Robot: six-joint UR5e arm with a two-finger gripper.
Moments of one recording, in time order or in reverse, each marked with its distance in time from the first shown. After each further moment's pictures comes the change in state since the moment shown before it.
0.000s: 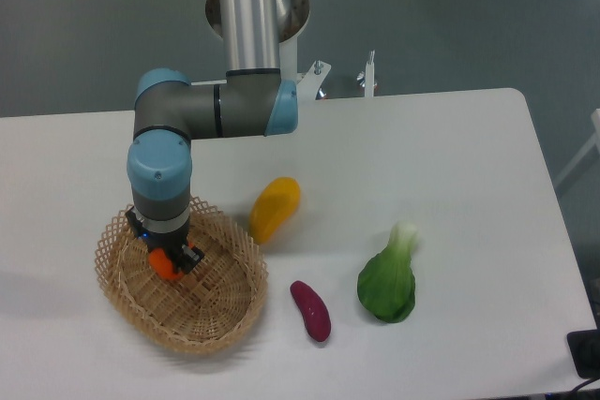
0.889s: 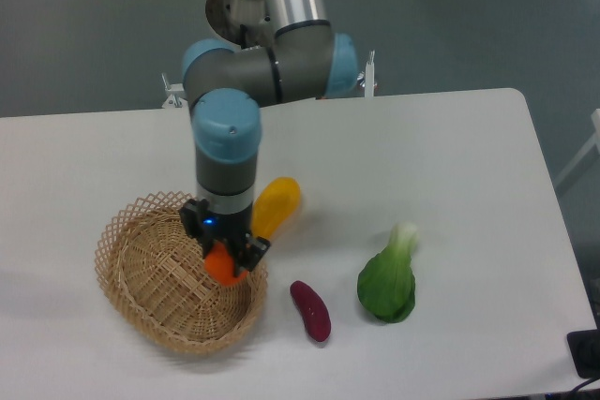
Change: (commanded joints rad) arm 0.209 0.072 0.080 -0.003 0.021 0.101
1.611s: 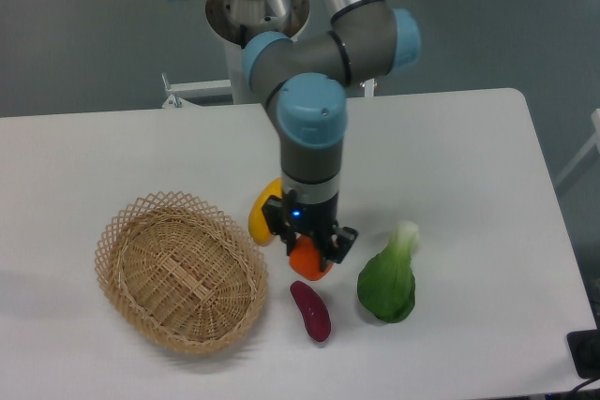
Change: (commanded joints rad) arm 0.182 0.003 0.037 -0.009 0.049 0.113
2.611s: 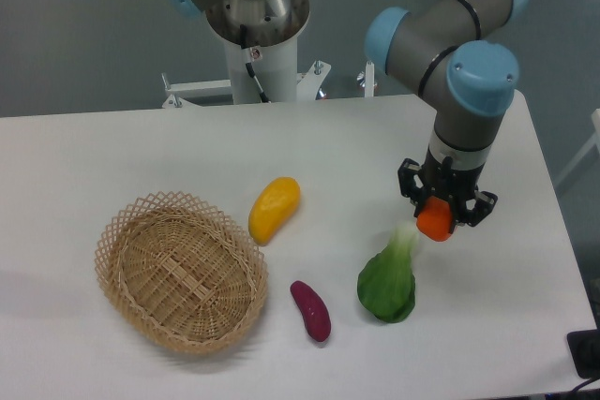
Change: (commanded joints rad) arm 0.232 -0.069 0.080 -0.140 0.048 0.336
